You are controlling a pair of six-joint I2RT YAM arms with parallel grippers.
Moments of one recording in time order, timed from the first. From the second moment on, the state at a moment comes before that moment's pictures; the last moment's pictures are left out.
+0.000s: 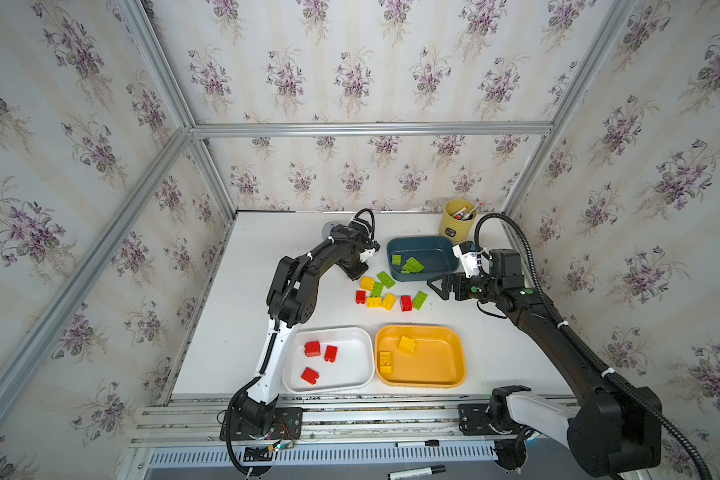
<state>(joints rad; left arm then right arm) -0.47 2.41 2.05 -1.02 -0.06 0.41 0.09 1.15 0.83 -0.42 -0.60 0.14</state>
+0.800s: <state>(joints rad) -0.48 2.12 1.90 -1.09 -0.09 0.30 0.09 1.16 0.83 -0.40 -0.62 0.14</state>
